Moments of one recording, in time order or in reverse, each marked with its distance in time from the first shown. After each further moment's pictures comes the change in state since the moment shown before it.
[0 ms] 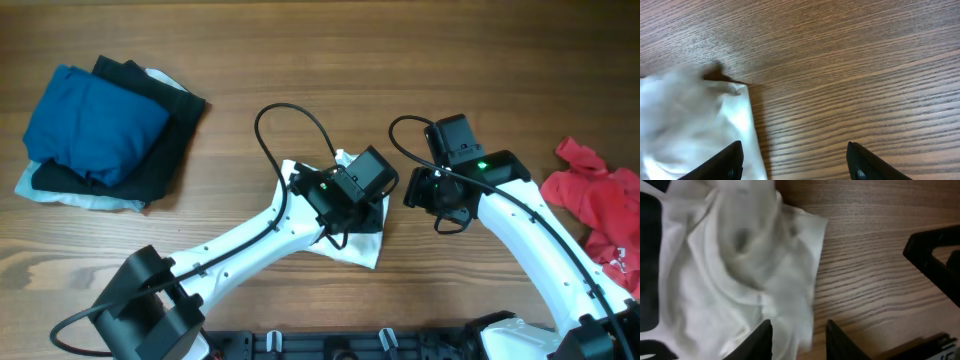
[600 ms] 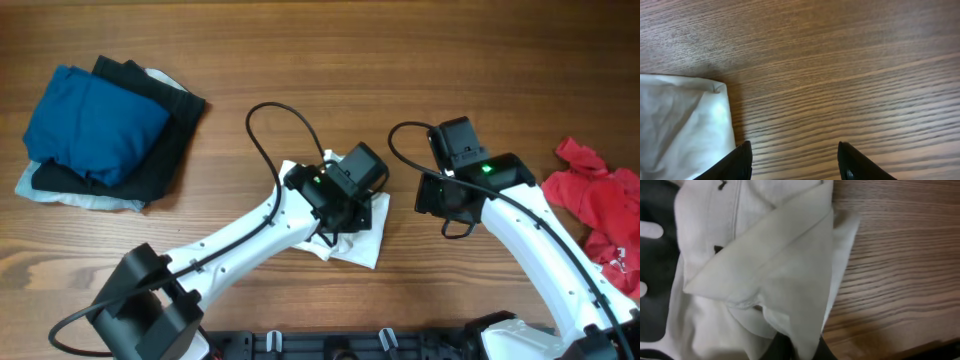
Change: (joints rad) left arm 0.031 0.000 0.000 -0.069 -0.008 0.010; right arm 0.000 -0.024 0.000 -0.044 0.077 -0.064
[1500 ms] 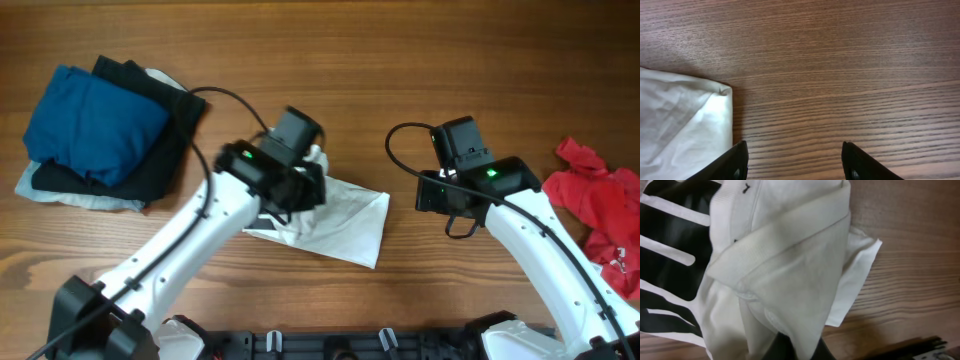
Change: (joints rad) left arm 0.244 -0.151 0.000 -0.162 0.079 0.122; right arm 0.000 -0.038 0.000 0.030 0.024 -0.130
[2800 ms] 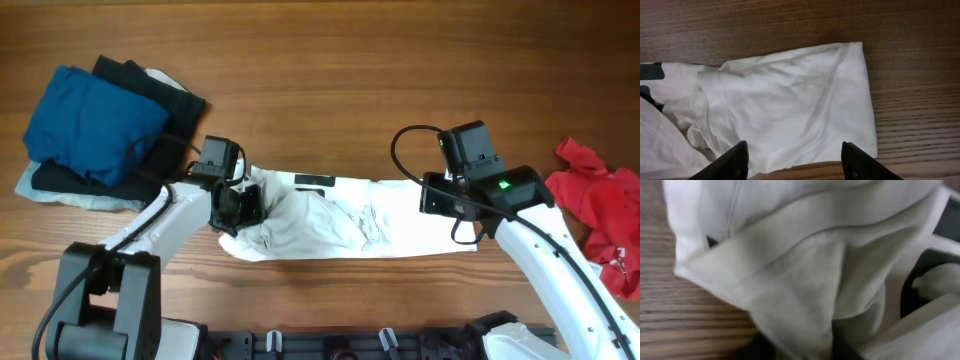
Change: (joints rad) left arm 0.424 0.073 -0.434 0.352 0.124 0.288; right arm 0.000 -0.083 0.000 -0.024 -0.001 -0.022
